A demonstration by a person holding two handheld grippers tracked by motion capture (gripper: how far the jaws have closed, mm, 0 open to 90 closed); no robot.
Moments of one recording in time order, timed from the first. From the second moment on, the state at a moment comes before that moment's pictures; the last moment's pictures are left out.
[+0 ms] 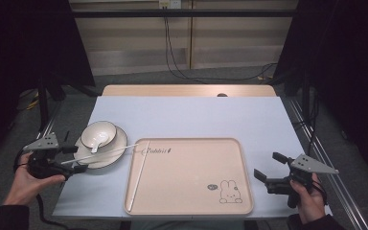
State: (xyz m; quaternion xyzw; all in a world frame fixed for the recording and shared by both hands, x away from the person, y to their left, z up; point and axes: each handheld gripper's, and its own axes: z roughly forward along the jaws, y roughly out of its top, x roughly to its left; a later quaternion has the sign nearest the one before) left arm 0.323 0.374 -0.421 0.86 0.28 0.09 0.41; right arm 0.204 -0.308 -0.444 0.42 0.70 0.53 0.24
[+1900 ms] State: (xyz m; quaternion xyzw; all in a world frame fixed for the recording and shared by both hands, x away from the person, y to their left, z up) left arm 0.351 0.327 -0.442 0.93 0.20 0.07 0.31; right arm 0.204 -0.308 -0.444 0.42 0.70 0.52 0.24
